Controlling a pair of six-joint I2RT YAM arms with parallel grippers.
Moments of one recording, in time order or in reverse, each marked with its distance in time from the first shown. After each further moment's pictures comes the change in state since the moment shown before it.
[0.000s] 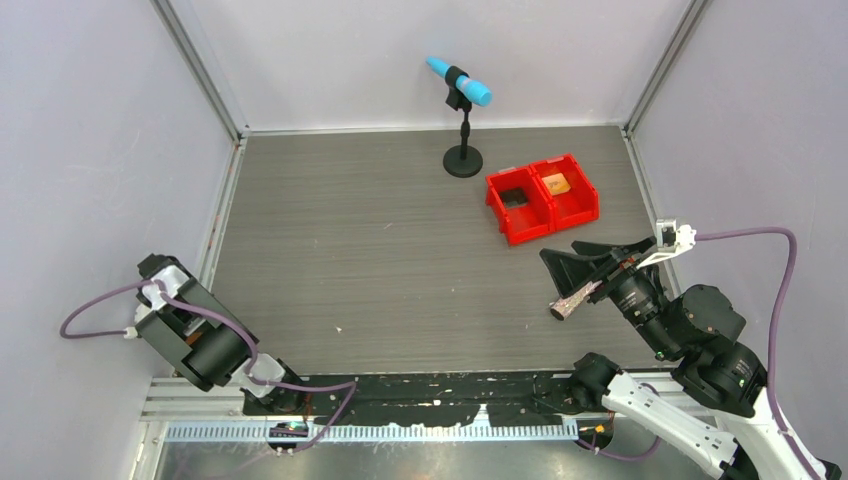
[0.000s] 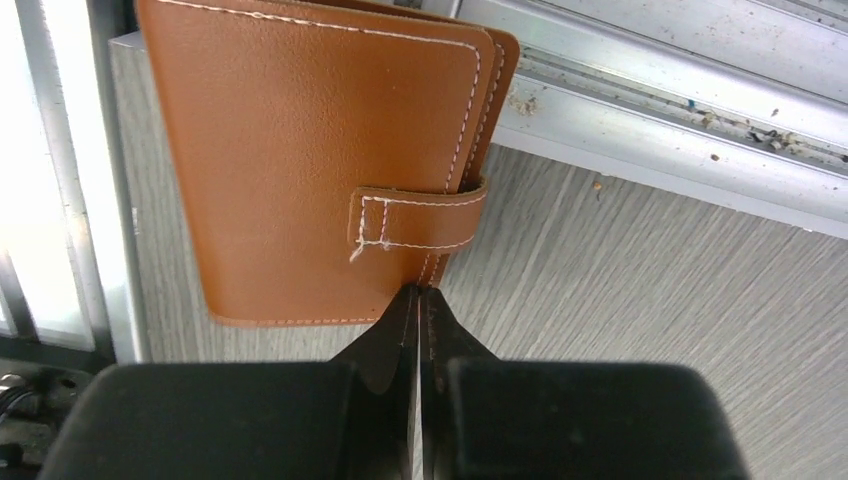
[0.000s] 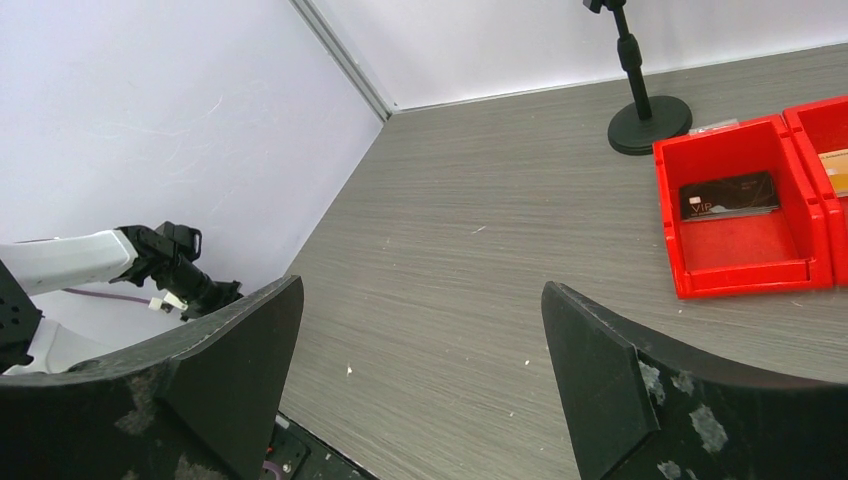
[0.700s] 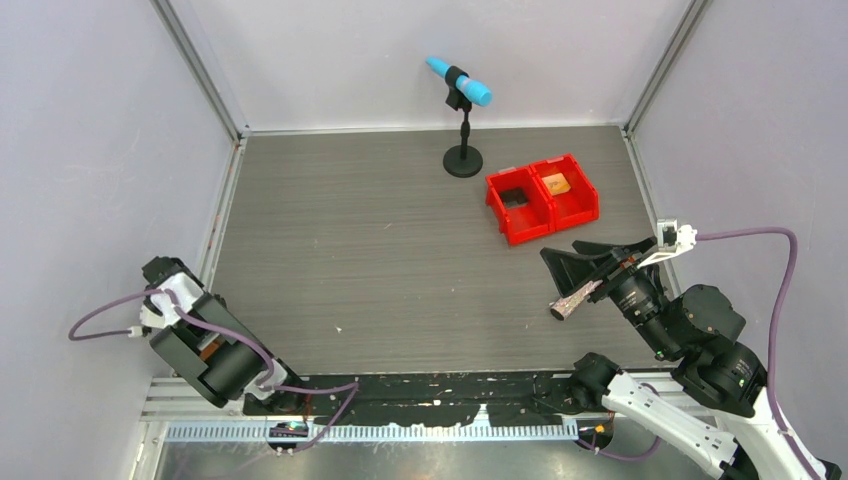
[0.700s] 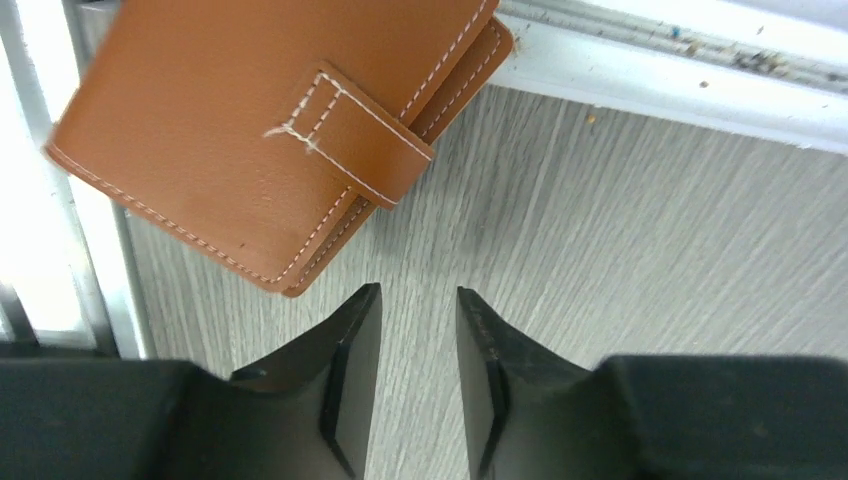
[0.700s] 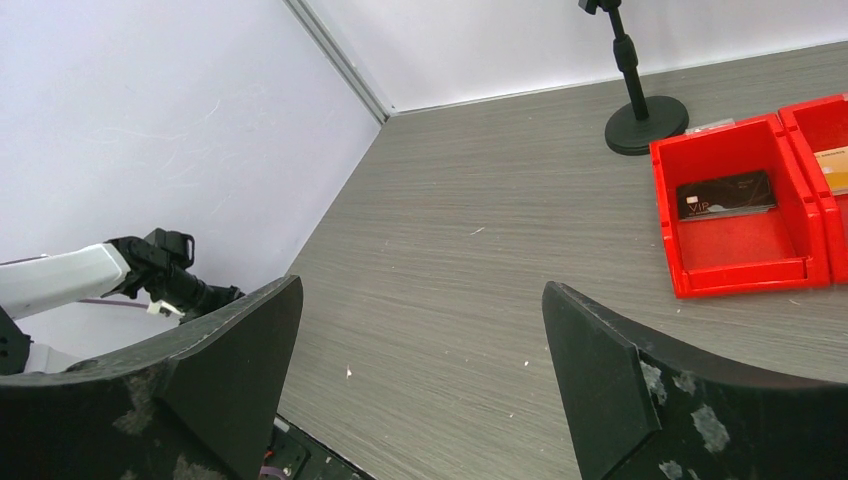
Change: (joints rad) left arm -0.016 -0.104 -0.090 0.054 0.073 0.055; right arm 0.000 0.000 0.000 0.000 0.010 0.005
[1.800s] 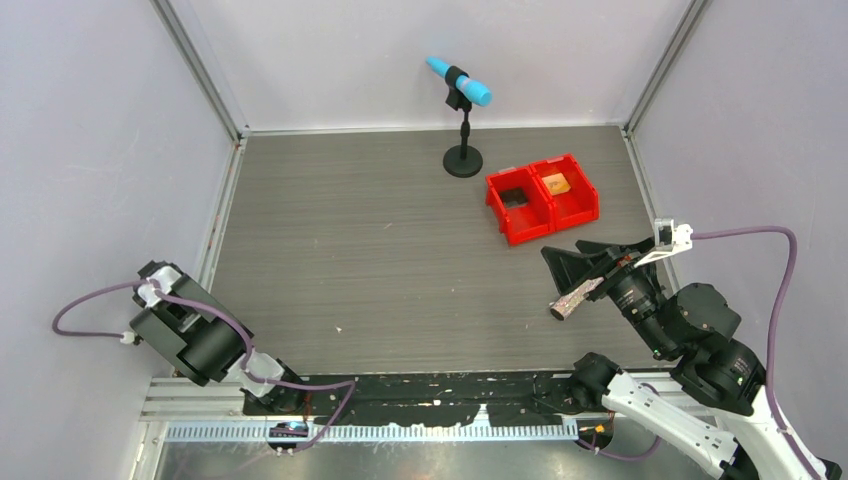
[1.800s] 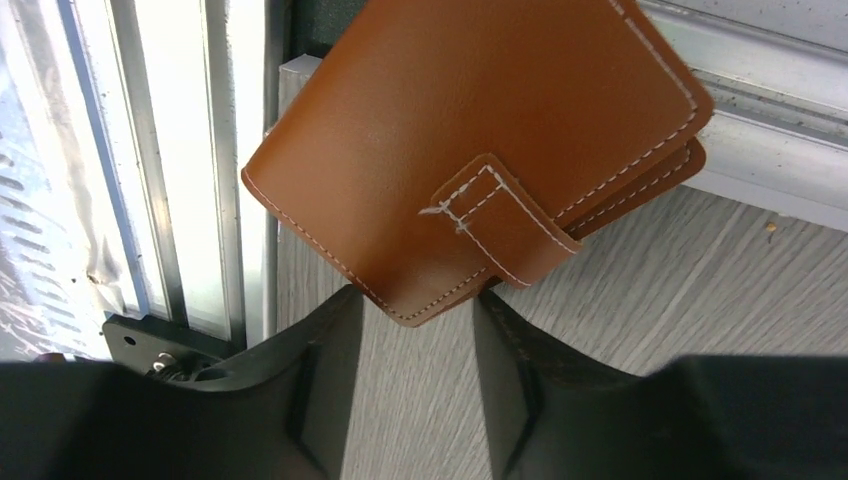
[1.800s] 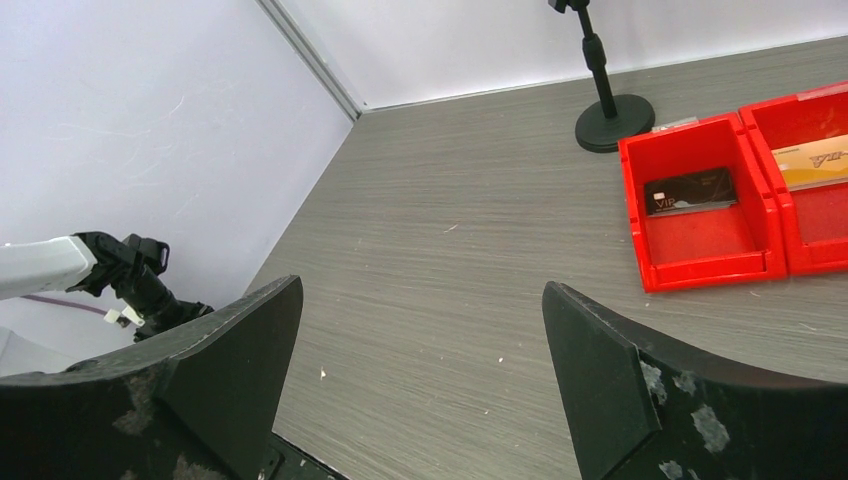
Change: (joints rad) left arm 0.046 0.142 0.104 -0.163 -0.182 0.040; right arm 0.000 0.009 0.000 -0.022 0.039 -0.028
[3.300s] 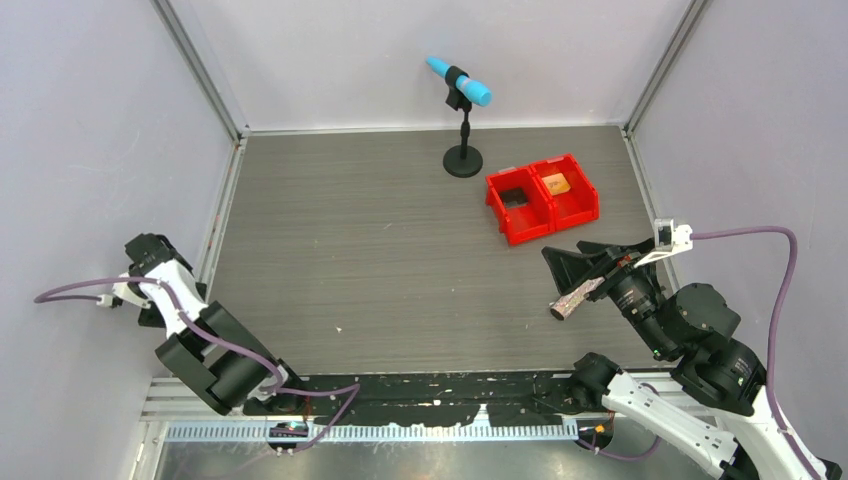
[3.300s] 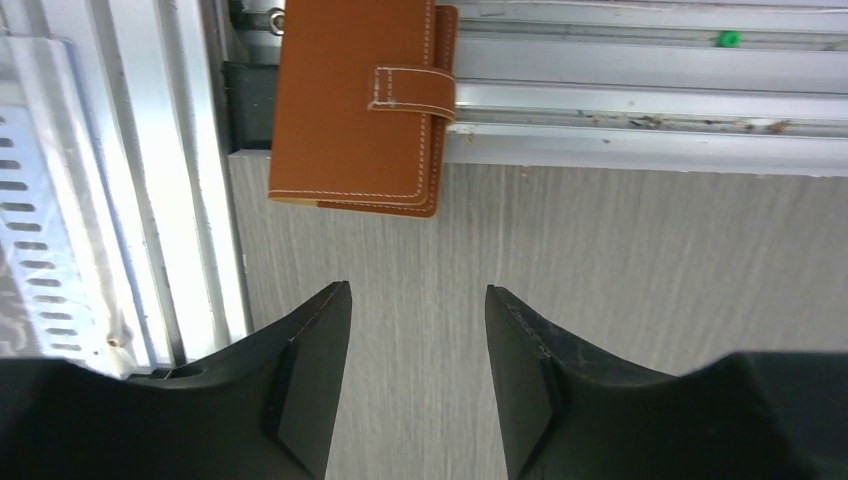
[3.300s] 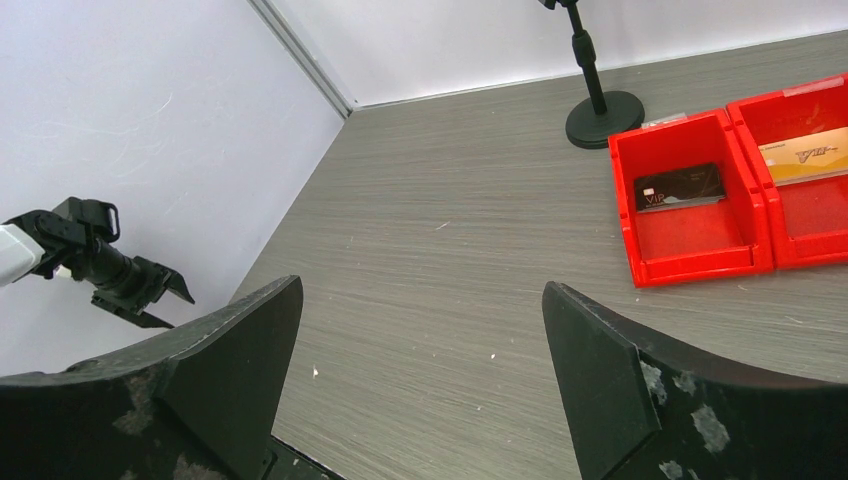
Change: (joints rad) left arm -0.082 -0.213 0.095 0.037 -0.006 0.143; right arm 0.000 0.000 0.003 -0.015 0.011 -0.003
